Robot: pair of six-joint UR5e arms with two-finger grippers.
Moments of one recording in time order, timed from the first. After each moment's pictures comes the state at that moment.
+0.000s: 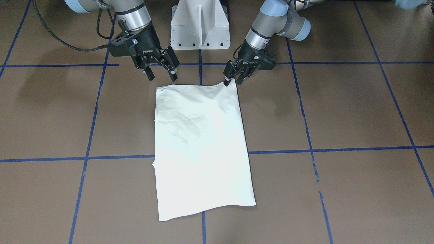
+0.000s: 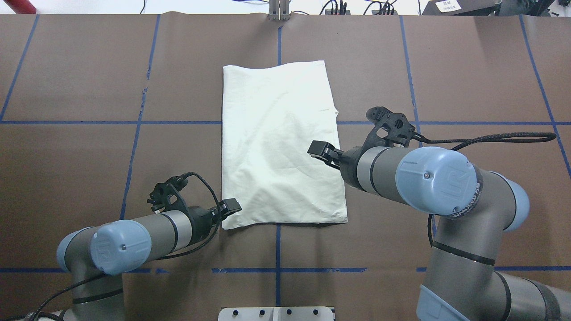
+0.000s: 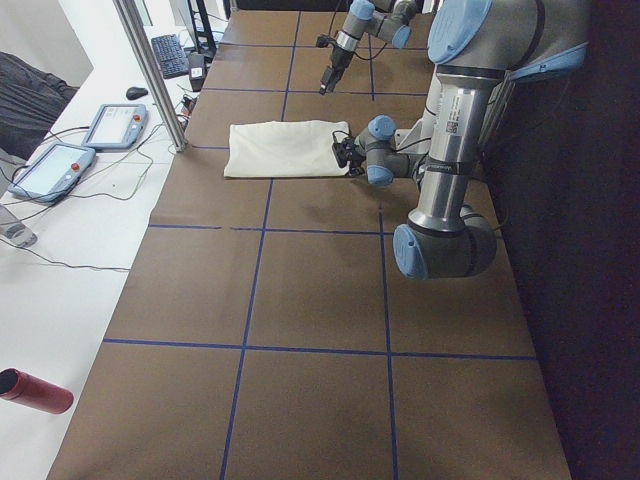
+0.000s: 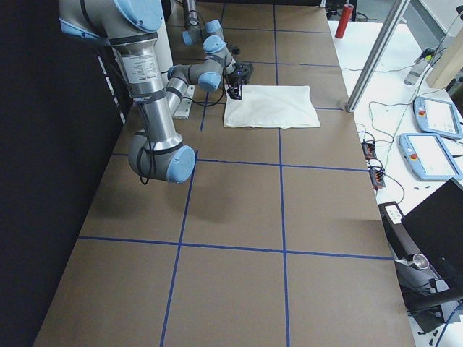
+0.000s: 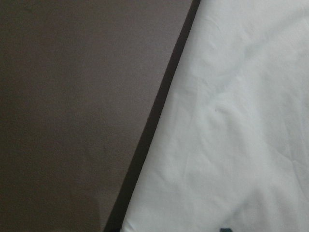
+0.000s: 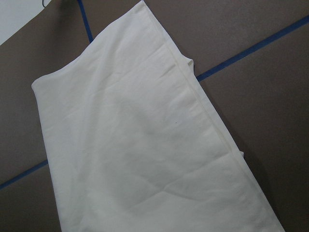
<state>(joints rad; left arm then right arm) -0.26 -1.86 -1.80 -2.29 -1.45 -1.89 0.43 -1.19 2.07 -1.36 1.53 1.75</state>
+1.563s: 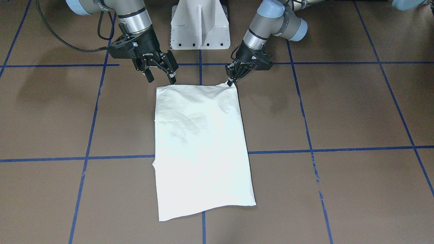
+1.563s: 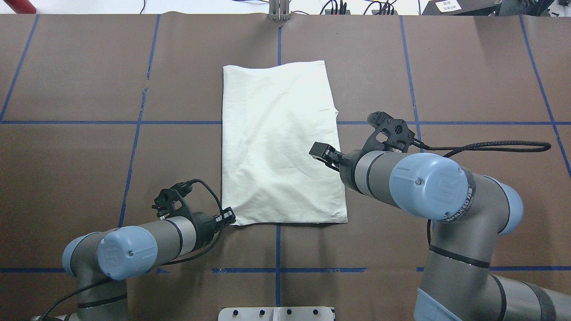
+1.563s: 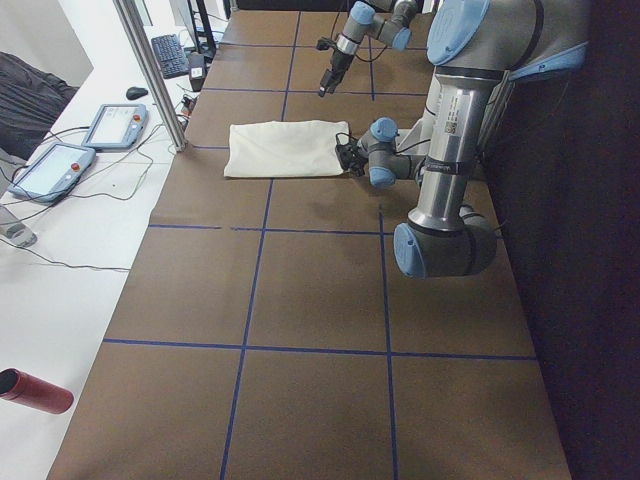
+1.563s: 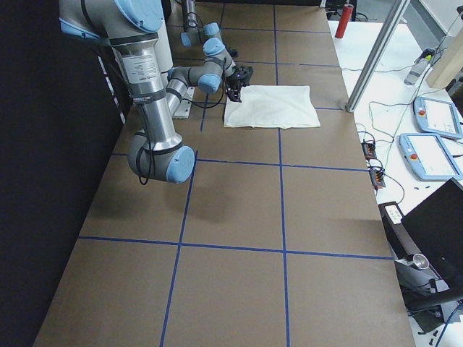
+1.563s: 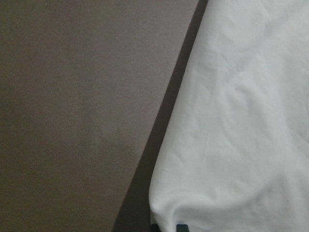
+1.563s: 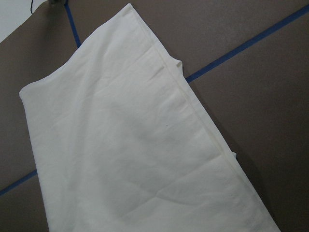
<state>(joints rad) -0.24 -1.87 -1.79 -2.29 -1.44 -1.89 0.40 -1.19 2.05 -1.37 1.49 1.83</state>
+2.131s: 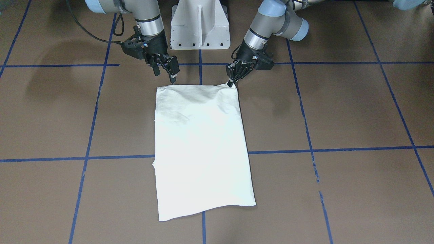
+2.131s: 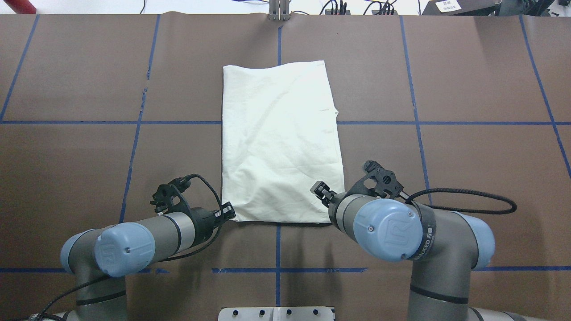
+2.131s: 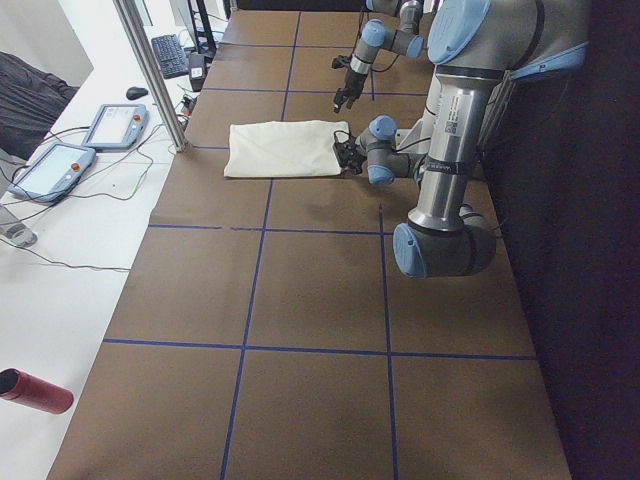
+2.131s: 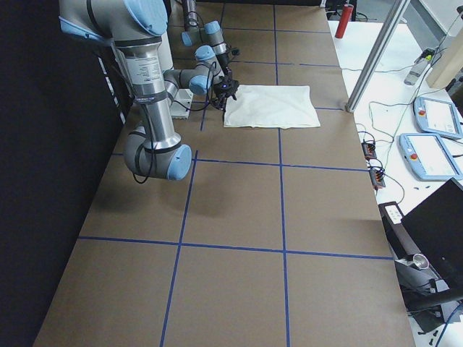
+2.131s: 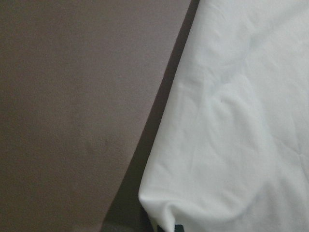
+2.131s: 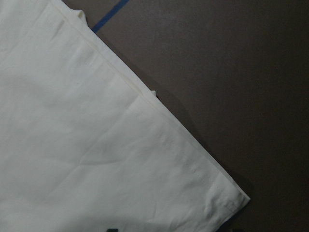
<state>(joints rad) -0.25 -1.87 -1.80 -2.29 -1.43 -1.88 0.26 -1.18 2.00 -1.50 1.44 2.14</state>
